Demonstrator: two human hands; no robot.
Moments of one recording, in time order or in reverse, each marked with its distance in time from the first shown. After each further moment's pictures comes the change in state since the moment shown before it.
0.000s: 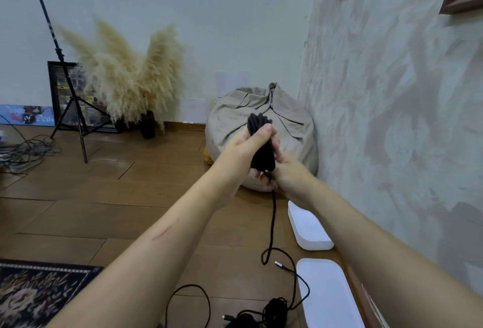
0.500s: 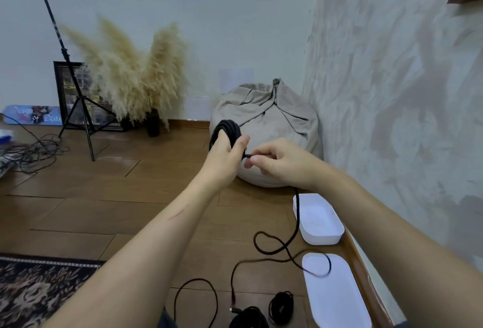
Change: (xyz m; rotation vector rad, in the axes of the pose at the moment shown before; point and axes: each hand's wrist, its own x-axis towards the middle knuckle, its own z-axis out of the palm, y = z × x) left_hand 0.019 -0.041 -0.059 0.705 0.290 -0.008; right_hand -0.011 -0.050 0.001 -0.655 -0.171 -0.151
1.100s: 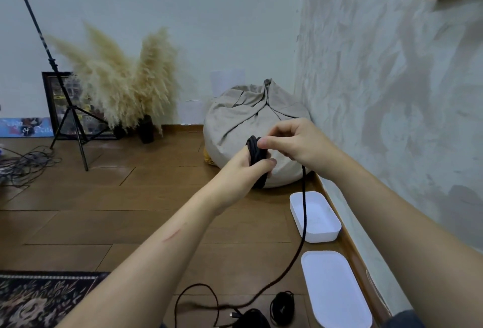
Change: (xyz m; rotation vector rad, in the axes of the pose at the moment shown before) left_hand -0.035 0.038 0.019 -0.195 -0.423 0.066; right_hand -0.010 0.014 -0.034 0.286 0.249 -0.007
